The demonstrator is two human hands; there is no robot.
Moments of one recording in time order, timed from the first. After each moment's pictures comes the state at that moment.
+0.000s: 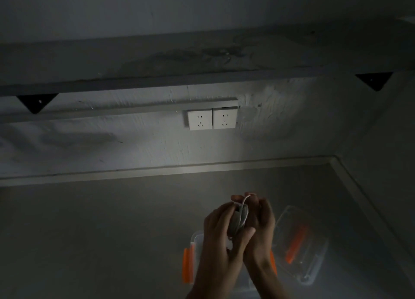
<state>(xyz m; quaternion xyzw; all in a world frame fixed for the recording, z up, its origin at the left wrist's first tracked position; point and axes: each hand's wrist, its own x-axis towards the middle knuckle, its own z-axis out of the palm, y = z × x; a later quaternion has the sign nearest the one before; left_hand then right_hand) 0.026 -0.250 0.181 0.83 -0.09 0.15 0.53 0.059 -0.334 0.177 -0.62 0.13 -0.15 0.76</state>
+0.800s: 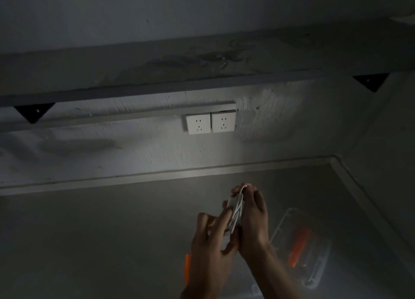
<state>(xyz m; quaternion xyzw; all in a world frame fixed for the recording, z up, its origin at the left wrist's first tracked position) 0.040 -0.235 0.177 0.86 -0.14 0.26 0.43 0.086 -0.324 0.201 -0.46 0.21 -0.04 0.86</state>
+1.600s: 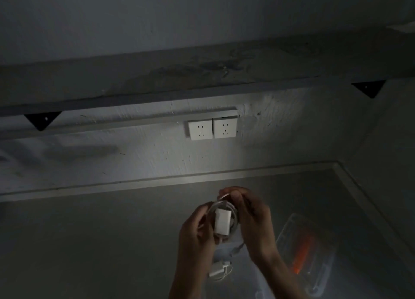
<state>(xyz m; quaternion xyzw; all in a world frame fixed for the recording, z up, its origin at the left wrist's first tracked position) 0.056 -0.215 0.196 0.77 0.06 0.07 0.63 0.085 -0.332 0.206 -0.67 0.00 -0.13 0.73</state>
